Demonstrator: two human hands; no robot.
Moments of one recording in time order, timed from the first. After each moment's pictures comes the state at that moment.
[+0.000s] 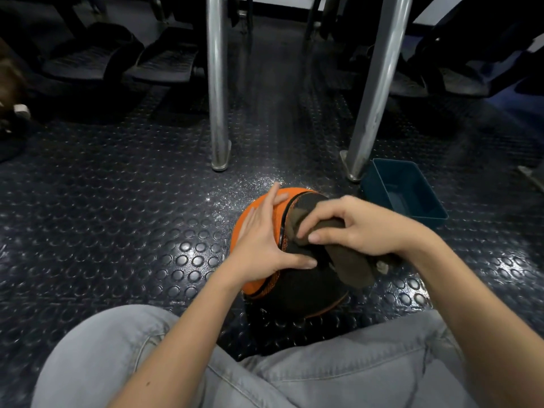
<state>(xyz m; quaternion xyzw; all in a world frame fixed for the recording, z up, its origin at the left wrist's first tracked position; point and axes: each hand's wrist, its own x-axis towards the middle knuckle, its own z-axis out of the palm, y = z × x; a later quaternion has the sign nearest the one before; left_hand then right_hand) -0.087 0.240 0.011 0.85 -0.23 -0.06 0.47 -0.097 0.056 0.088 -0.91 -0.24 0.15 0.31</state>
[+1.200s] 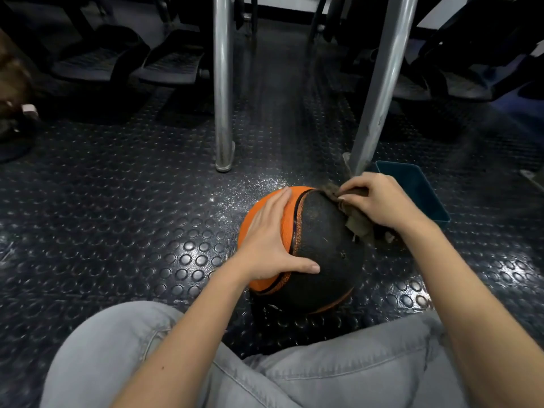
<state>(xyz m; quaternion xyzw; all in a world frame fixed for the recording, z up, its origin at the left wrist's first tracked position) -0.085 0.241 0.010 0.86 -0.26 -0.07 0.43 -0.067 0.022 0.067 -0.97 -0.05 -0.08 0.21</state>
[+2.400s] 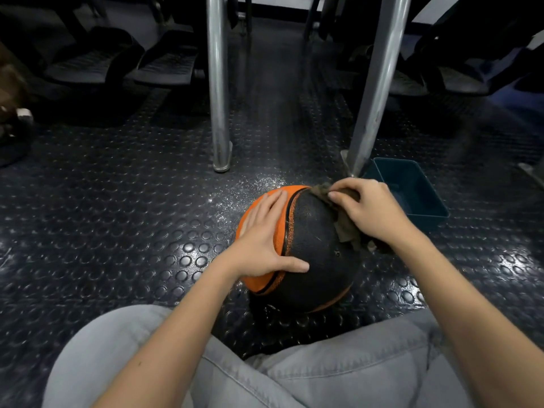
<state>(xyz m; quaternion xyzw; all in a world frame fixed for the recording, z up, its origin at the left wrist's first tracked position) -0.075 0.252 0.008 0.87 -0.29 -0.11 0.37 -0.080 0.042 0.058 -0.96 0.00 -0.10 0.26</state>
